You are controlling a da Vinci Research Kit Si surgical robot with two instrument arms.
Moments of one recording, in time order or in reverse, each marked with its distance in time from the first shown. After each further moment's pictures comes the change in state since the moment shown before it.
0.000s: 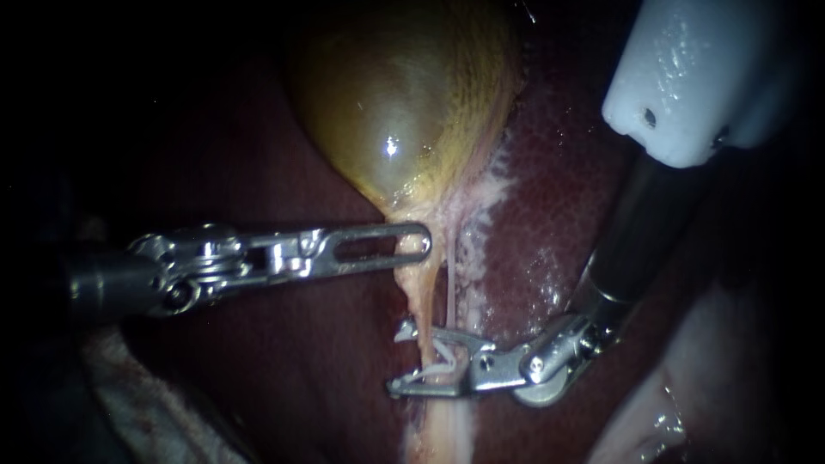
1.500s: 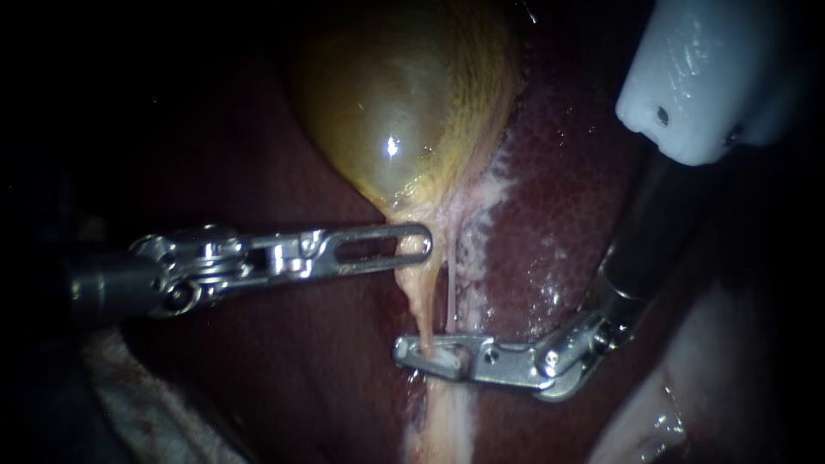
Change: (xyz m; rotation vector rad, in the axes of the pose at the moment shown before) right arm -0.001 0.001 -0.002 0.009 0.001 0.032; left arm 0.000 0.000 0.000 0.001 0.001 0.000
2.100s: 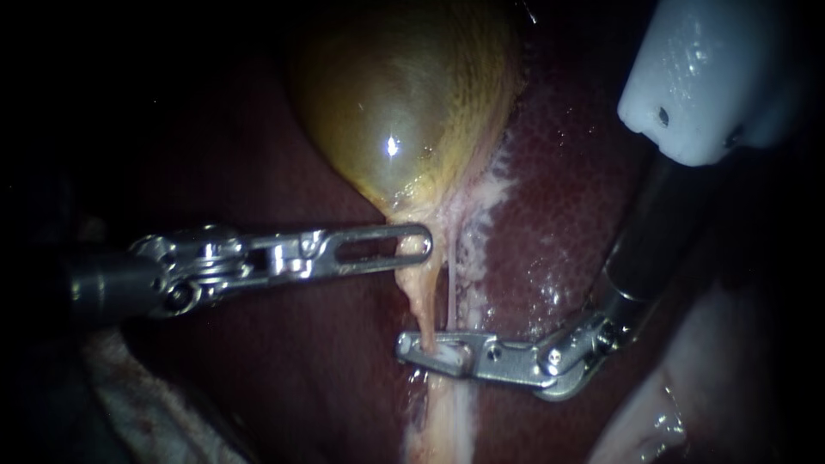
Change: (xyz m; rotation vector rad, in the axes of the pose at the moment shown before) right arm 0.000 0.000 0.000 0.000 0.000 0.010; left arm 0.000 0.000 0.000 0.000 0.000 0.000
